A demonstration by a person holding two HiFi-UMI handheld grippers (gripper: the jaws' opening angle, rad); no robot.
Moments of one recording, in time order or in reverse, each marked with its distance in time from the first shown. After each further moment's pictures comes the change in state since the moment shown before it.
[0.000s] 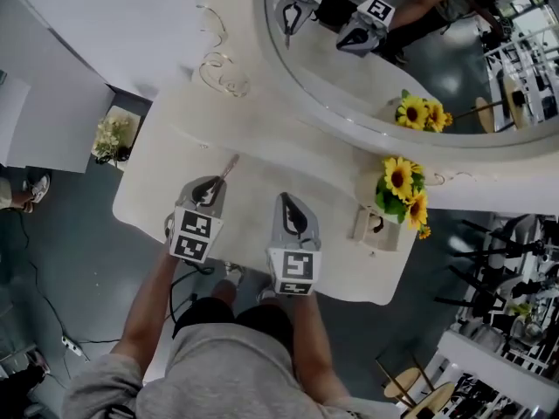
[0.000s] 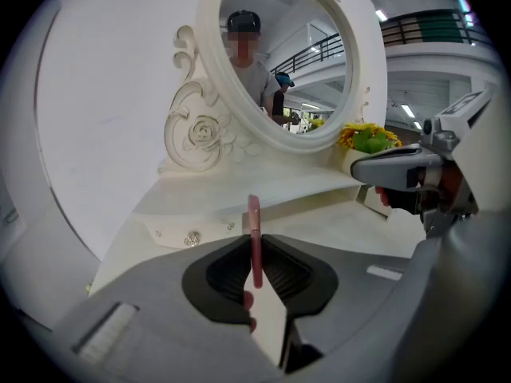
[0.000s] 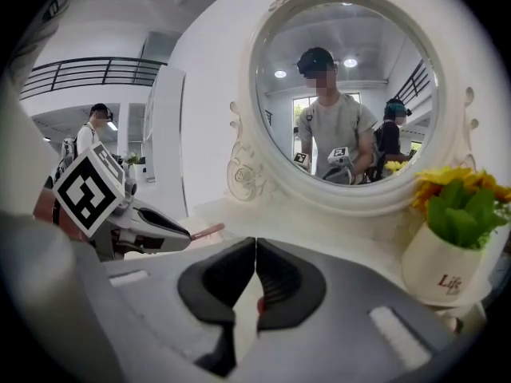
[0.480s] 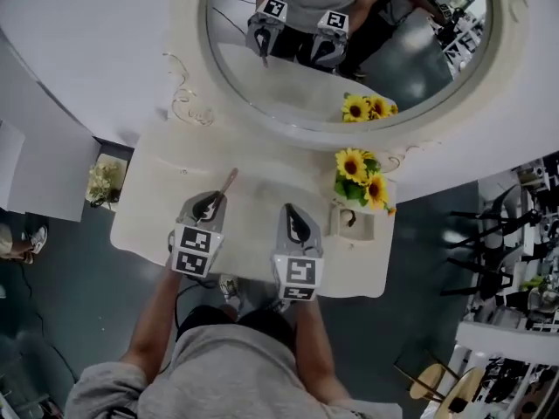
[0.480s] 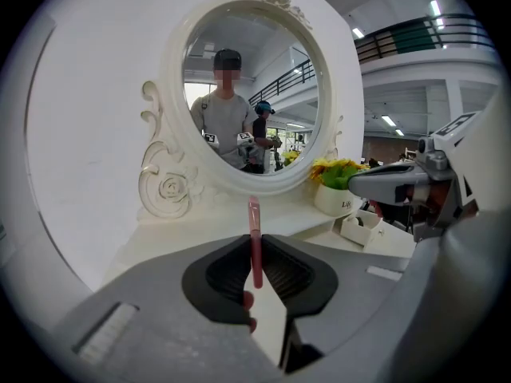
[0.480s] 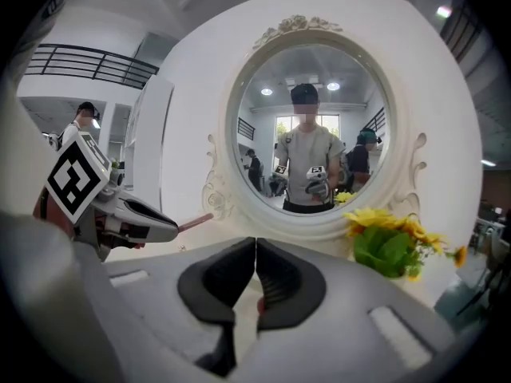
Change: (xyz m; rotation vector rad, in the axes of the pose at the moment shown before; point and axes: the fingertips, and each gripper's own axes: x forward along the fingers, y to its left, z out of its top) left arm -0.037 -0.059 0.075 0.059 -0.154 -0.058; right arm -0.078 -0.054 0.033 -0.001 -0.093 -0.171
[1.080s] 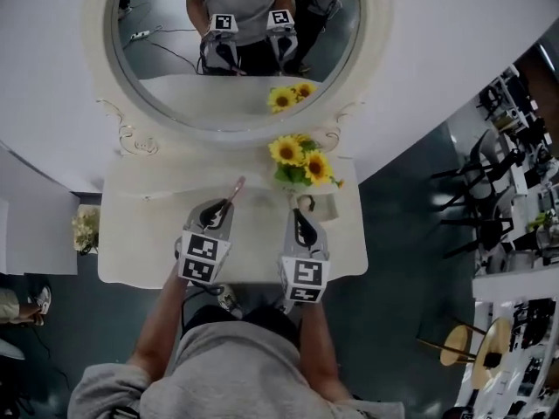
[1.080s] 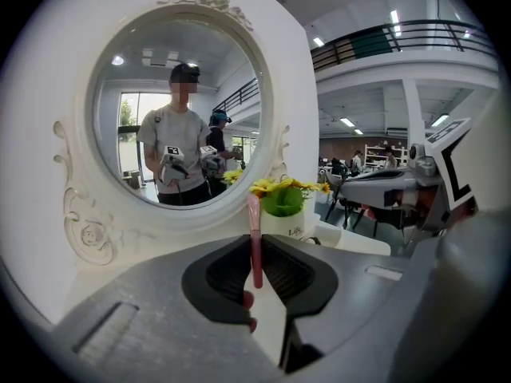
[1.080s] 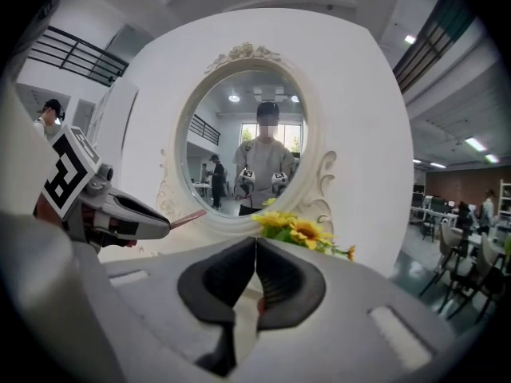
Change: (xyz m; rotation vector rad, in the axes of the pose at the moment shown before) left arm 0.026 -0.132 0.070 0.156 -0.078 -0.210; right arm -0.094 -0.118 -0.010 0.085 -0.038 -0.271
